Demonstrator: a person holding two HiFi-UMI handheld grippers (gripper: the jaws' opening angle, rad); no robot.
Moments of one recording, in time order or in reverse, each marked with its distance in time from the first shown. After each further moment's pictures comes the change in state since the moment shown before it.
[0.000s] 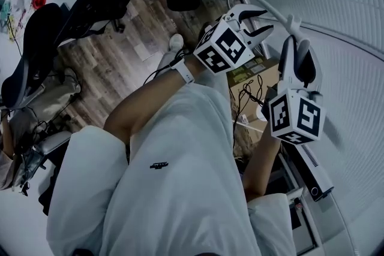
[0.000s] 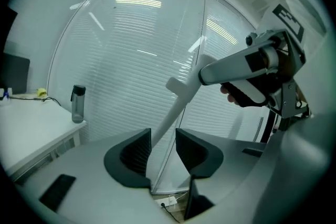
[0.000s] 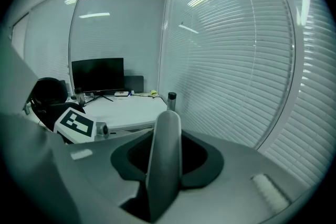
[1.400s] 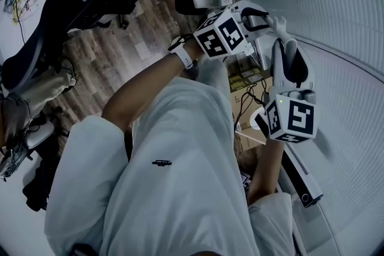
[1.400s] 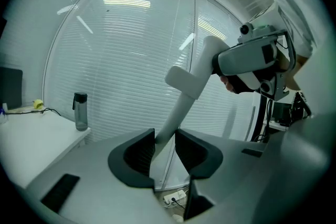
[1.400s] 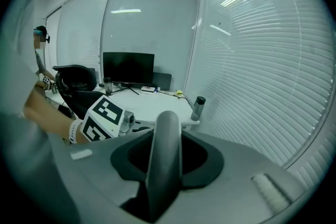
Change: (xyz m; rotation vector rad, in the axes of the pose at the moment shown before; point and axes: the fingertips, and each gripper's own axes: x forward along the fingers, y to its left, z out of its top) left arm -0.036 0.042 -0.002 0.106 0.014 -0.067; right arm 0.011 0.082 0.015 -0.227 0.021 0.236
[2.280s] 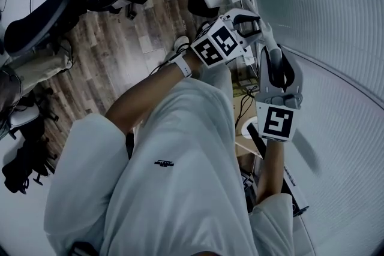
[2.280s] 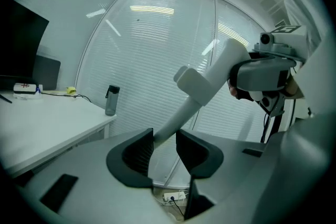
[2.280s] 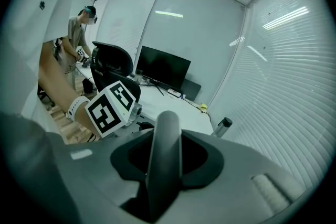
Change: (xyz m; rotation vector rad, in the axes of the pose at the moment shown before) left arm -0.068 0.020 -0.036 -0.166 -0.053 0.213; right arm 0.014 0.088 0.002 -0.371 -0.097 0.193
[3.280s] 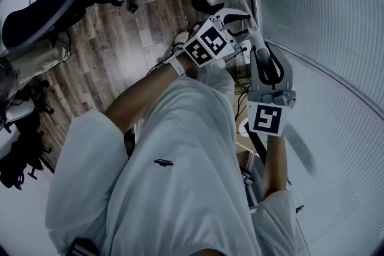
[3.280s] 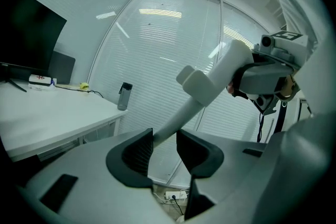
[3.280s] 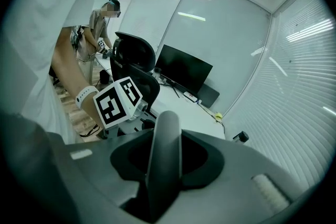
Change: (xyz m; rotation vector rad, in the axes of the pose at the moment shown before) left arm -0.041 0.026 -0.037 -0.054 -0.017 0.060; right arm 0.024 0.054 0.000 -0.188 0.012 0.128
